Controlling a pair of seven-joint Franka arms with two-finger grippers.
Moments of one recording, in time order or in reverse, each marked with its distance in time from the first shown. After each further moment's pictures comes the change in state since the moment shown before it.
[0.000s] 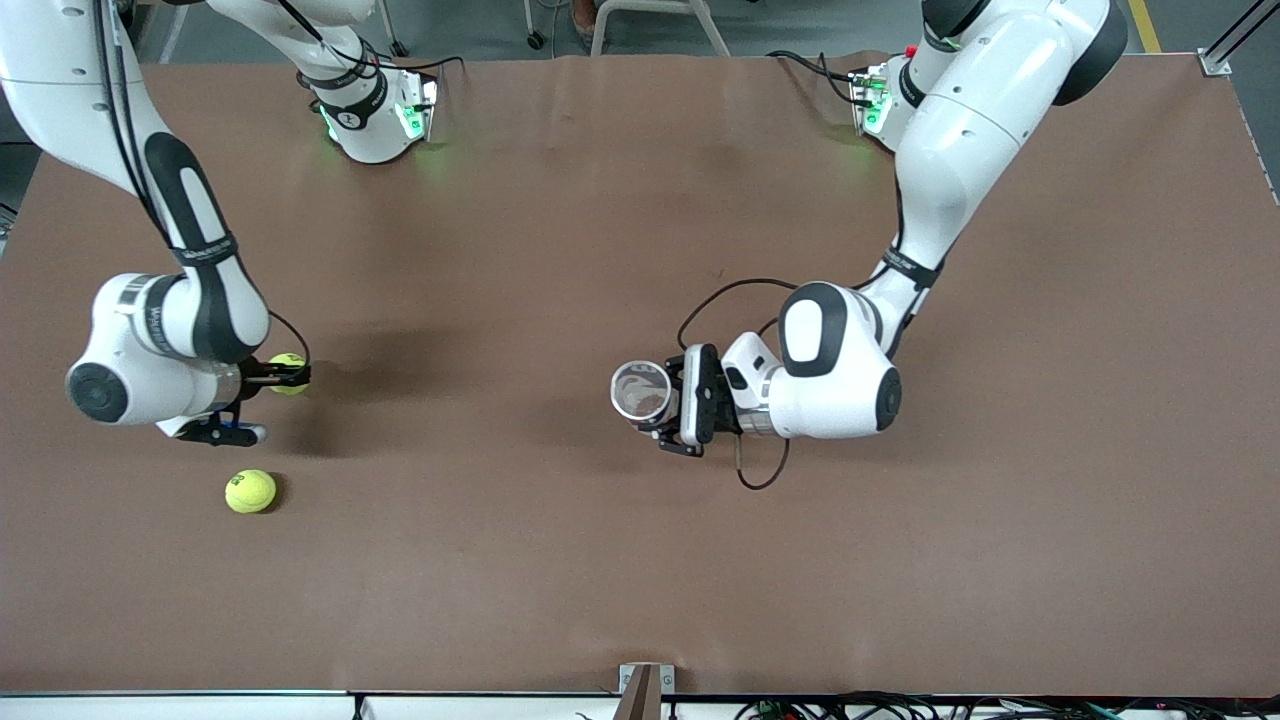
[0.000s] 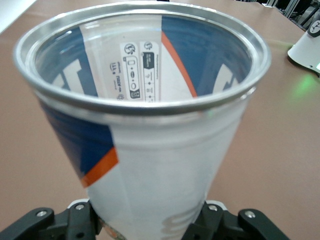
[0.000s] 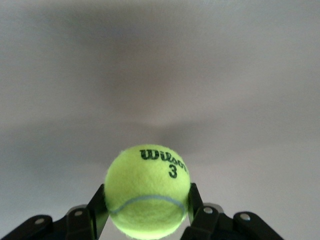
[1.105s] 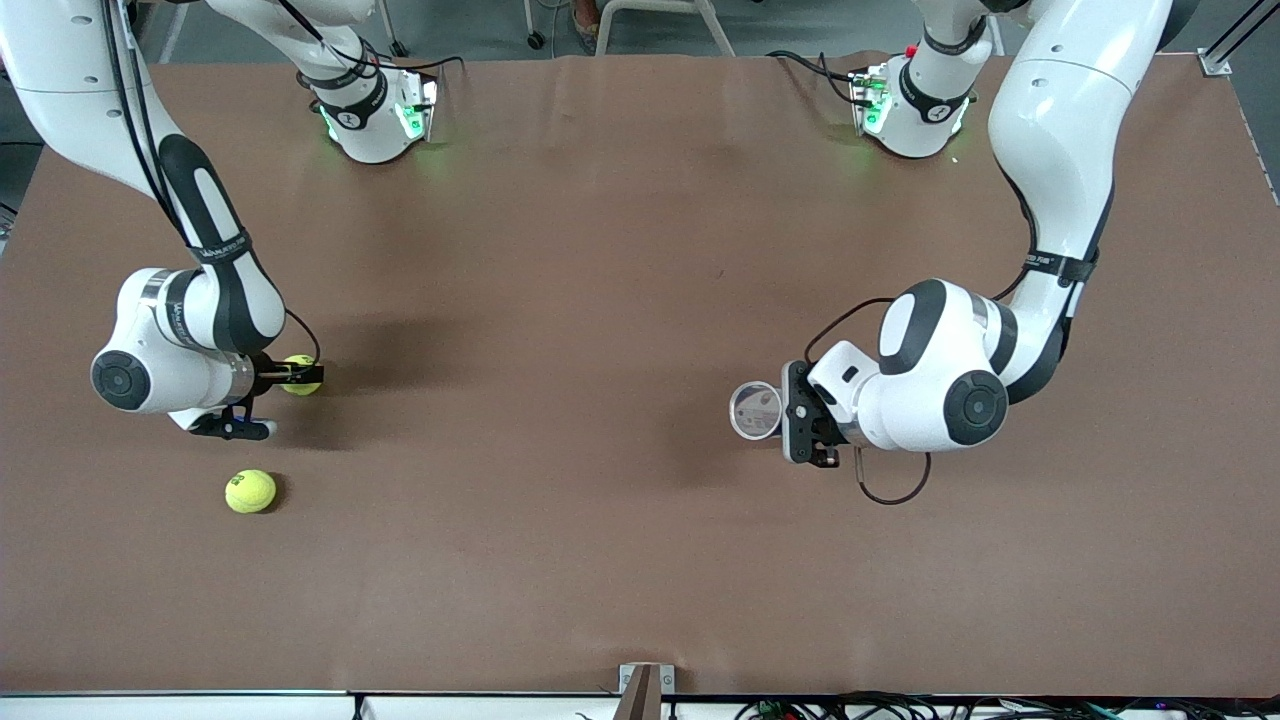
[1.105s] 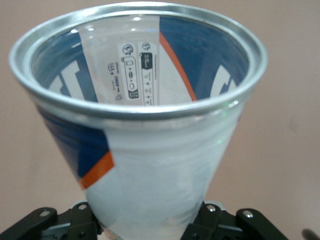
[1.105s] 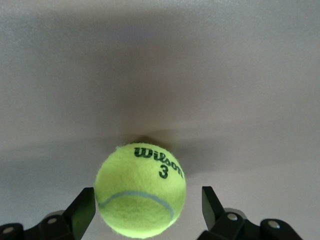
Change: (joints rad) left arm 0.163 -0.141 0.040 -0.030 0.616 -0.318 -0.414; right arm 0.001 0.001 0.001 -0.170 -0.009 0.236 0.000
